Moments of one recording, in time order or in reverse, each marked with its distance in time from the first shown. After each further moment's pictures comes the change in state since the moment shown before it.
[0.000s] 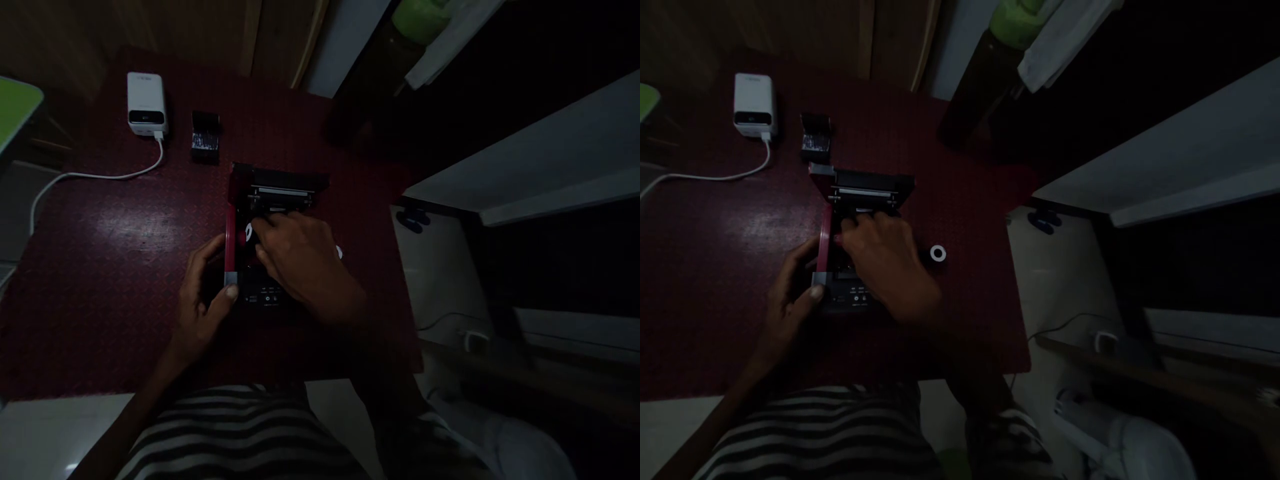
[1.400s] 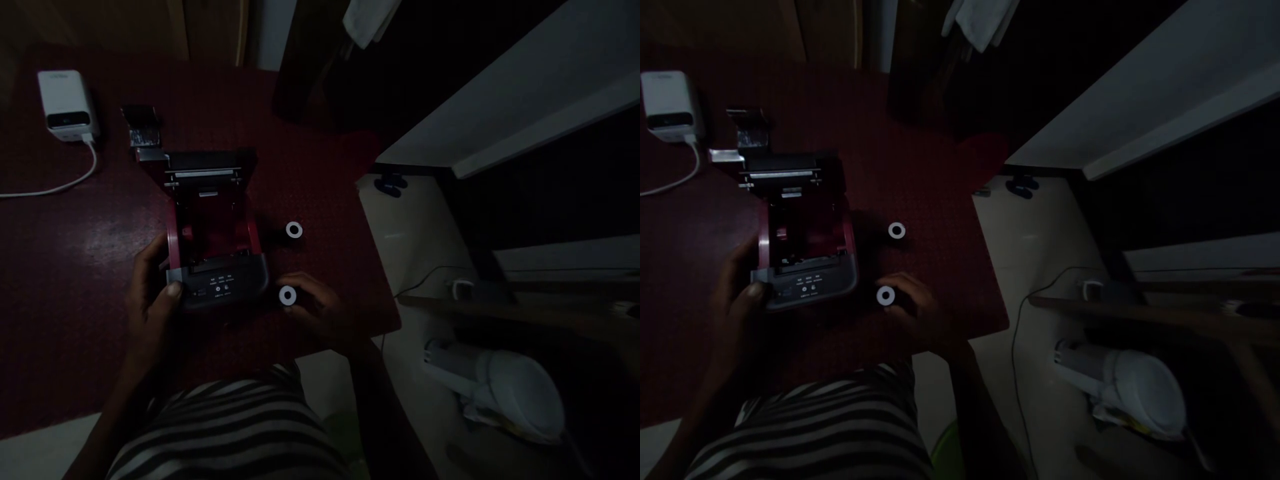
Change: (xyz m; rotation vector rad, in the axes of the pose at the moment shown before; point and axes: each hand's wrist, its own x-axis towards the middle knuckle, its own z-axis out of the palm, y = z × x) left_hand 0.002 0.005 0.005 -0.025 0.054 -0.072; right_hand -0.155 0.057 0.115 1.118 0.271 0.196
